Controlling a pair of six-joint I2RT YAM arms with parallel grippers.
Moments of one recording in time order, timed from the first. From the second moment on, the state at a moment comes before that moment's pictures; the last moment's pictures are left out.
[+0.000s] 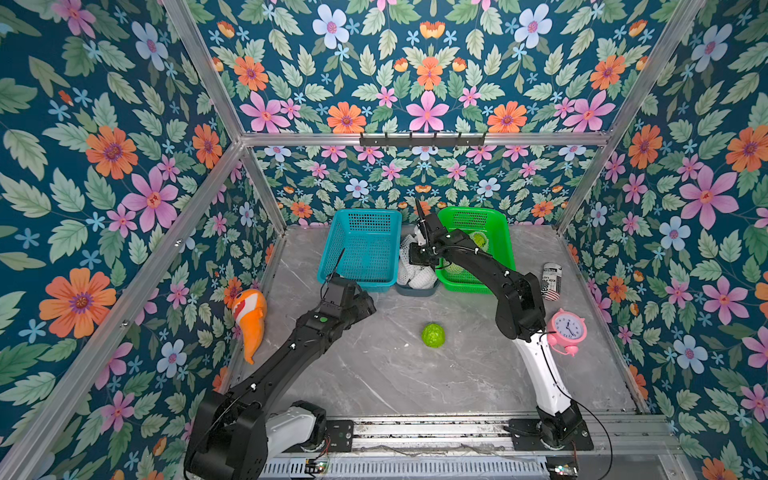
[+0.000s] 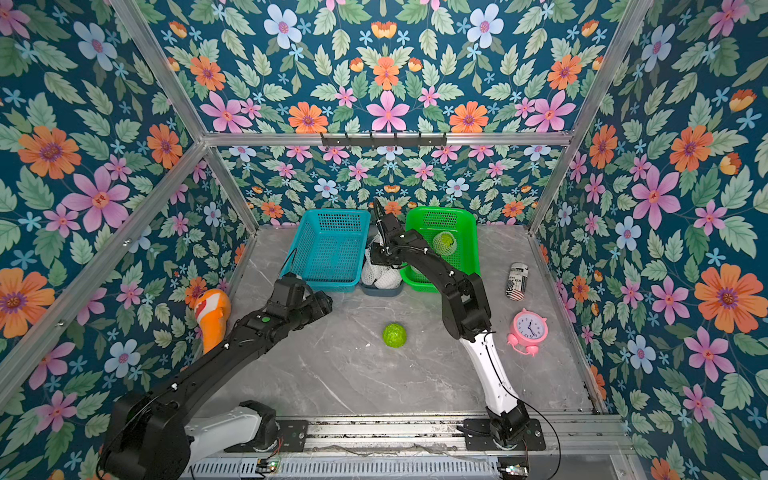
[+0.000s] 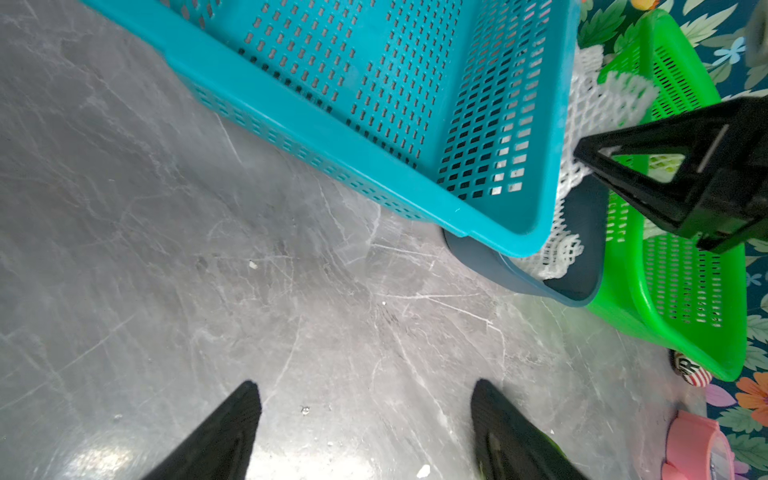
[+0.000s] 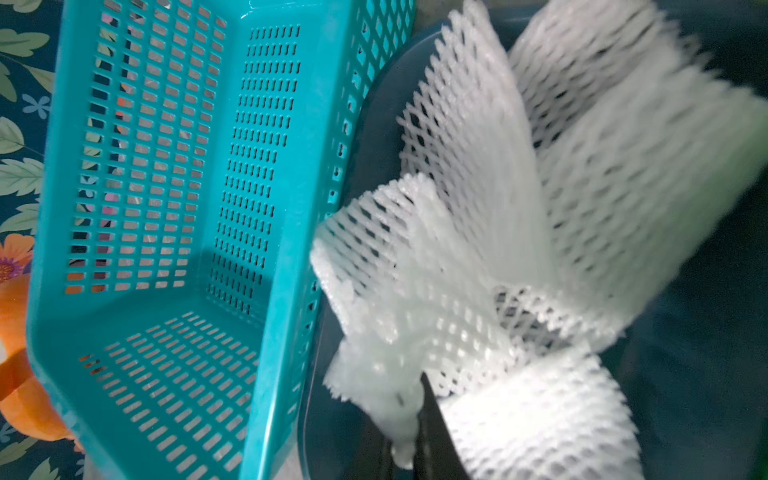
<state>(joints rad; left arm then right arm) -0.41 1.15 0.73 -0.36 -0.05 -0.76 0.55 2.35 2.18 -0.74 -0.17 0.52</state>
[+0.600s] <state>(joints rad) -0.30 1.19 0.93 -0.21 0.19 -0.72 0.55 1.66 1.40 -0.30 -0.30 0.33</state>
